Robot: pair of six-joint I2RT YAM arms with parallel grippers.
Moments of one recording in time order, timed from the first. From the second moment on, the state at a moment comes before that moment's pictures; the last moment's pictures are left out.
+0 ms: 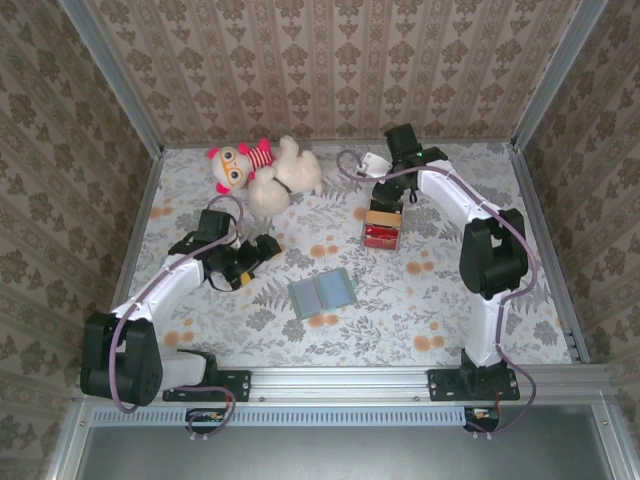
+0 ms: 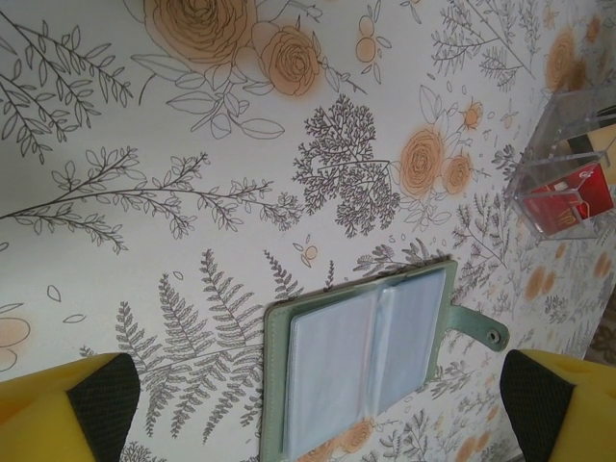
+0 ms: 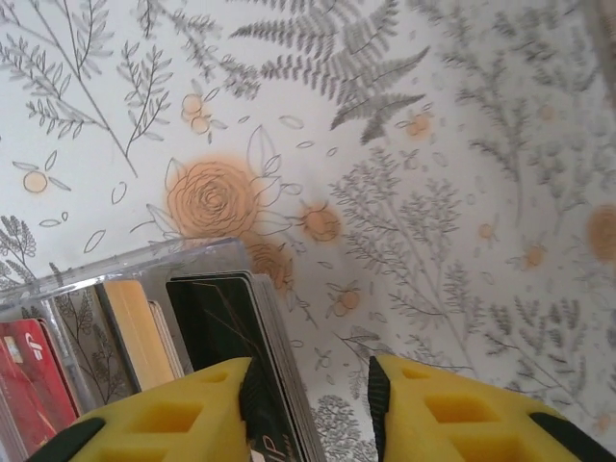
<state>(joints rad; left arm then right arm) -0.25 1.26 0.75 -0.55 0.47 -0.76 0.28 1.98 1.72 -0.73 -0.06 -0.76</state>
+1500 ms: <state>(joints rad) -0.54 1.43 0.66 -0.33 0.49 -0.95 0.72 1.81 1.19 -0.58 -0.15 0.72</state>
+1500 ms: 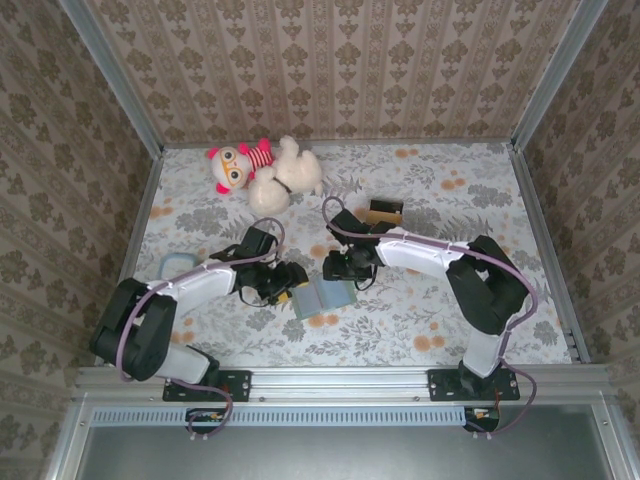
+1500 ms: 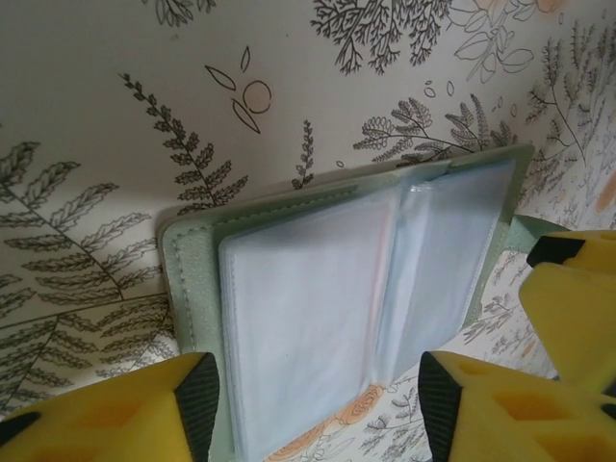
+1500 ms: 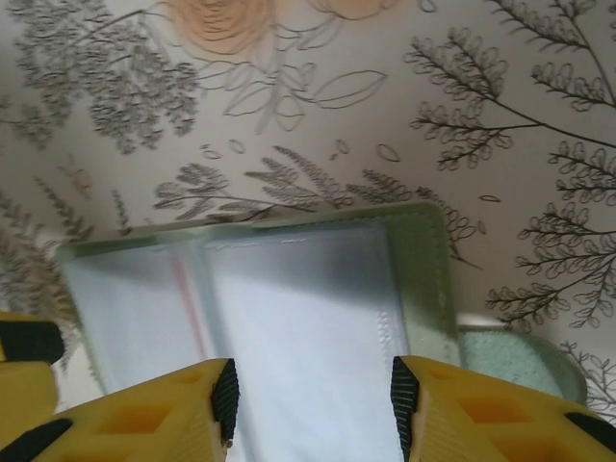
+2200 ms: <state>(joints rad) -0.54 1.50 0.69 -0.32 0.50 -0.94 0.72 1.85 1.15 -0.56 -0.13 0.79</state>
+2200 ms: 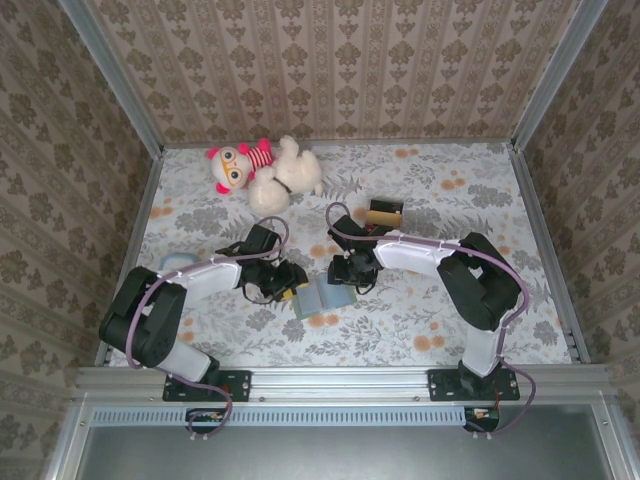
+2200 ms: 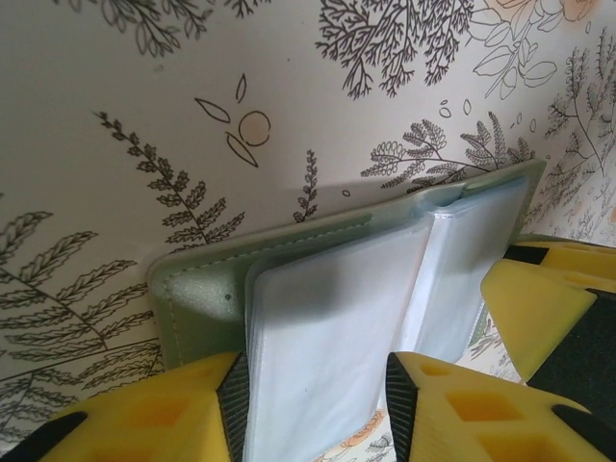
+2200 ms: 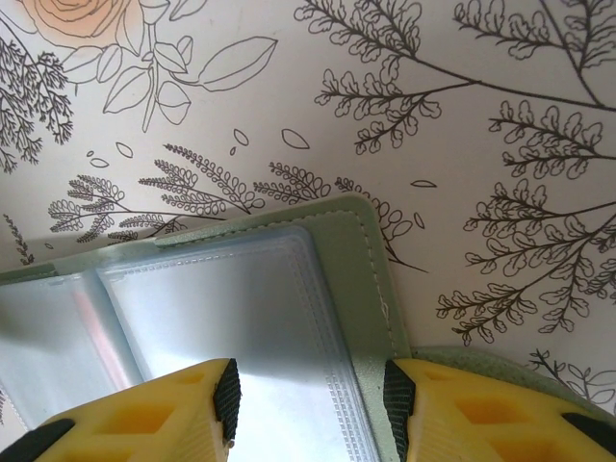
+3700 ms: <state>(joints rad) -0.54 1.54 0.73 -0.44 0.45 -0.82 0.72 1.85 1.14 -0.56 -0.13 0.79</state>
